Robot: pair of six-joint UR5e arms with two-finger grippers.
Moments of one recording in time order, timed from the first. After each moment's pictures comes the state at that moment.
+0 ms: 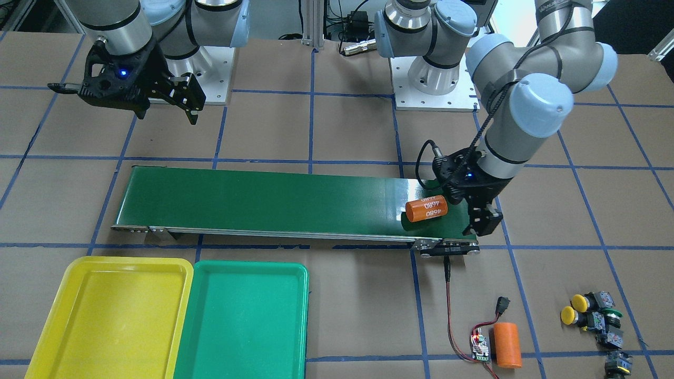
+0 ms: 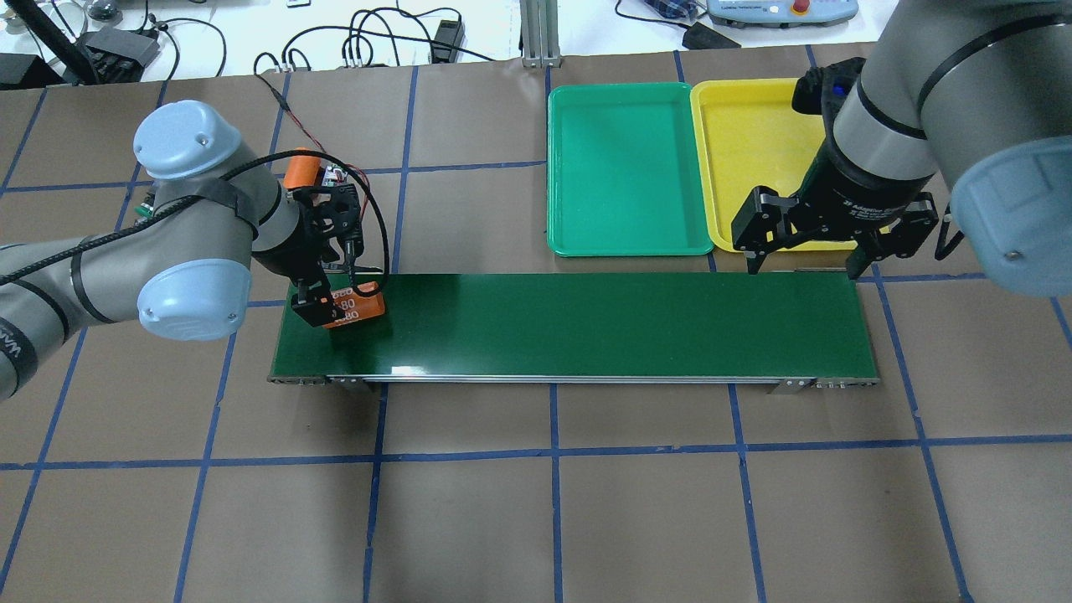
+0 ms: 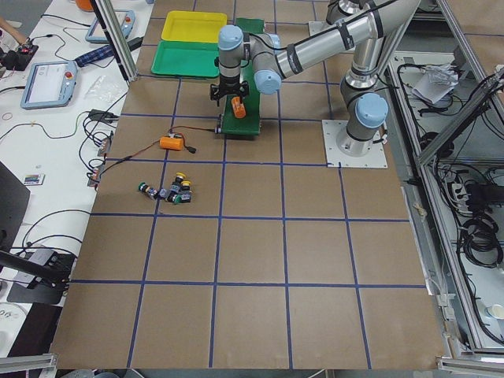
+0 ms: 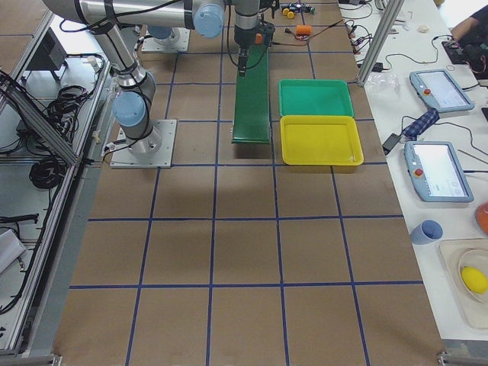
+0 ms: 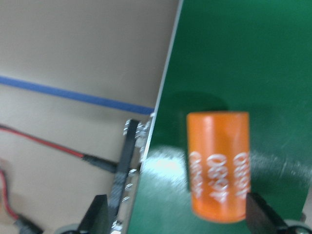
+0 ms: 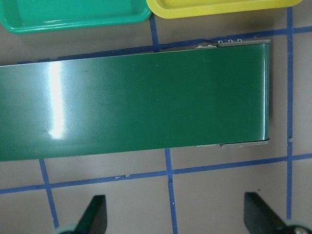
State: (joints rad) left arm -1.41 -1.73 -1.83 -1.11 1.50 1.45; right arm 1.56 -1.70 1.77 -1.60 -1.57 0.10
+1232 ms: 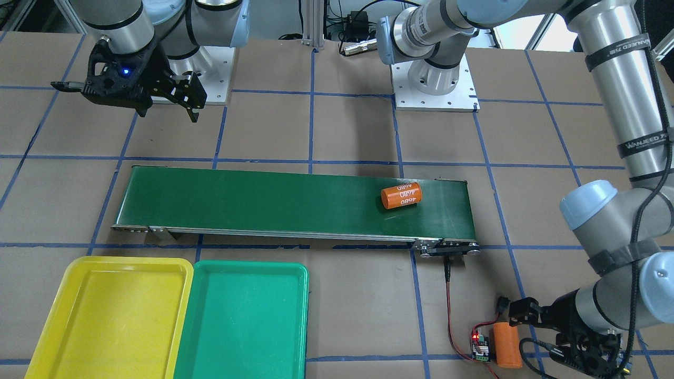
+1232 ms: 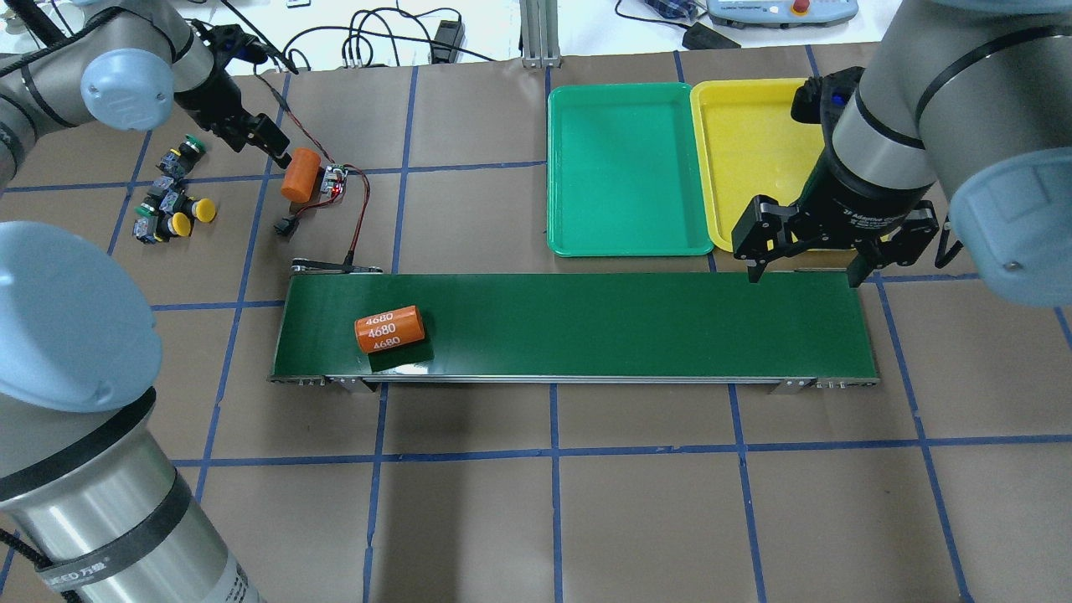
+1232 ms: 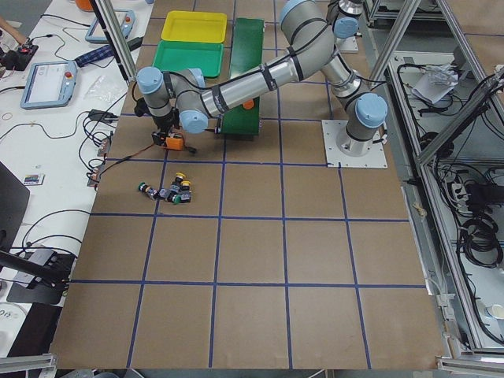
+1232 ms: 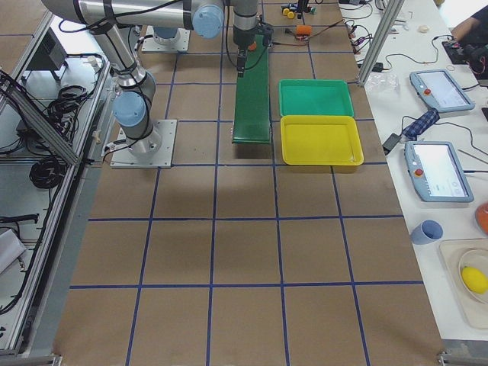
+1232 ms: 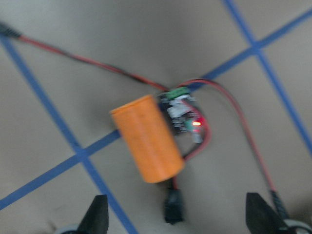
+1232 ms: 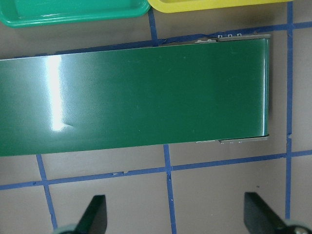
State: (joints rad) left arm -1.30 -2.30 -1.21 -1.20 1.53 0.63; right arm 1.56 -1.71 1.79 -1.60 -1.57 0.09
